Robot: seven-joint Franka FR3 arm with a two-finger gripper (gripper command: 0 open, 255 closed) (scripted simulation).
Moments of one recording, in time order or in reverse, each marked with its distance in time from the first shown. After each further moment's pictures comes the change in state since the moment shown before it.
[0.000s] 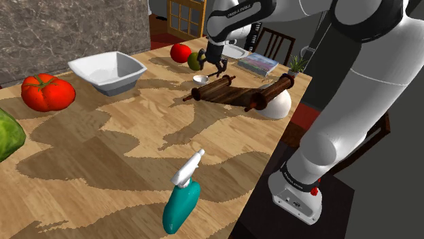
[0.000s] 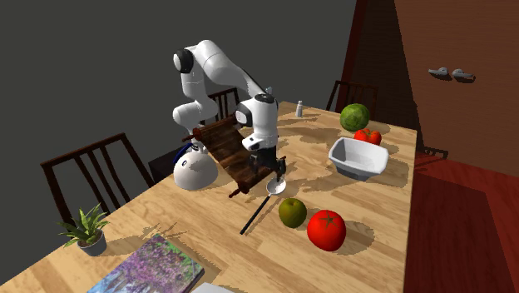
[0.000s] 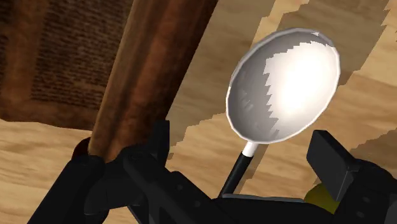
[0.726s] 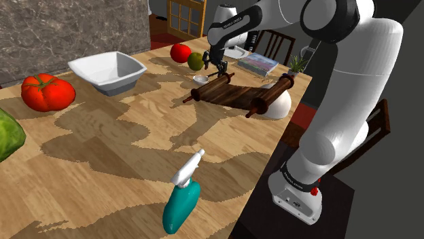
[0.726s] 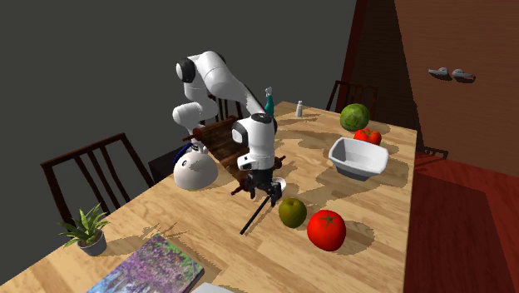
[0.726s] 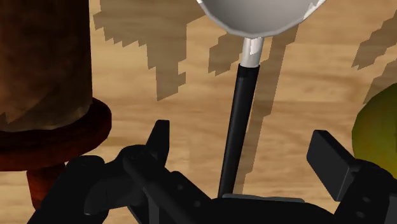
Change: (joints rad) arm -0.023 0.189 -0.074 0.143 -0.065 0.090 0.192
